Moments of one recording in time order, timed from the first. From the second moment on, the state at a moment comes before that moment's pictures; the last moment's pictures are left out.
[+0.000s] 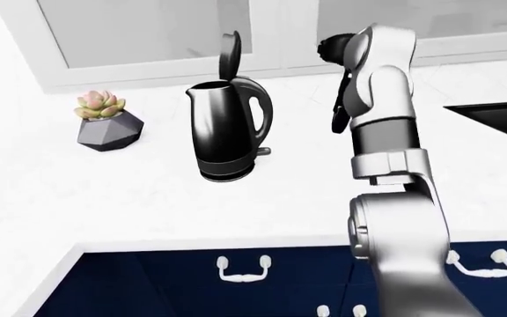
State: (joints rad) left arm 0.01 0.38 0.95 -0.58 -0.45 0.62 -0.12; right arm -1.30 -0.45 -0.03 0.72 -1.26 0.22 0.95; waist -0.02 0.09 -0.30
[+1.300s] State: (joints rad) left arm 0.01 0.38 0.96 -0.58 -0.47 0.62 -0.11; right arm -1.57 -0.20 0.06 1.15 -1.28 0.23 0.73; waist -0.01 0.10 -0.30
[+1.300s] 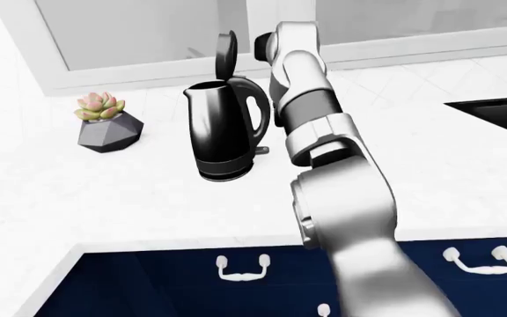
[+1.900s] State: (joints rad) left arm 0.01 0.39 0.97 -0.57 -0.48 0.62 -0.11; right arm -1.63 -0.06 0.09 1.19 -1.24 0.25 0.69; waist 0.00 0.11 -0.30
